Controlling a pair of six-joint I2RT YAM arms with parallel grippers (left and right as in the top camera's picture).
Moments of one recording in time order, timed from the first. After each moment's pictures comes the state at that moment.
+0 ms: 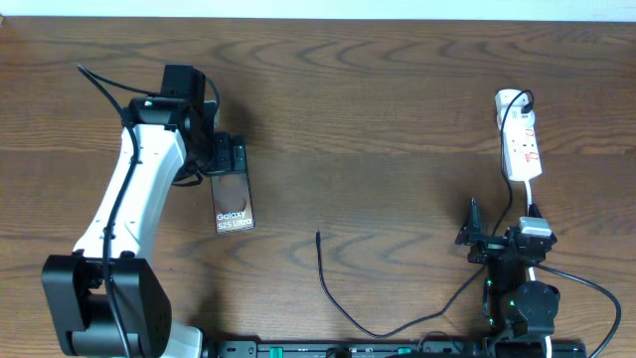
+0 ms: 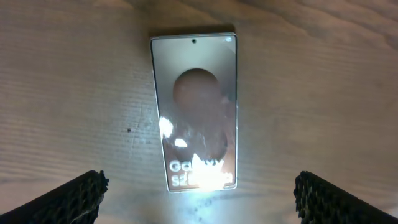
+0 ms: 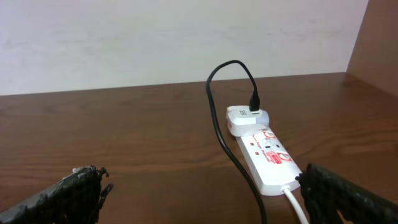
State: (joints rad) left arm -0.05 1.66 1.33 -1.07 0.07 -0.18; right arm 0.01 0.01 0.01 -0.06 0.10 0.06
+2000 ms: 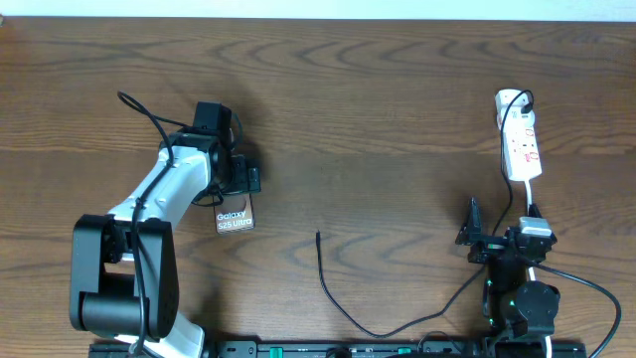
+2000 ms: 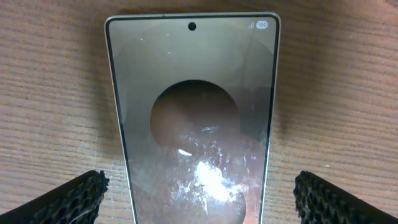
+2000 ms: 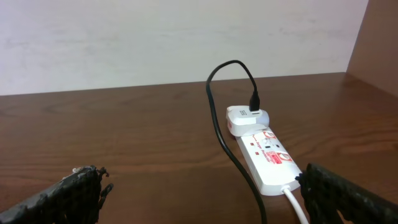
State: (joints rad) left arm -0.11 1.75 1.05 -0.70 0.01 -0.26; right arm 0.01 0.01 0.01 -0.06 0.10 0.06
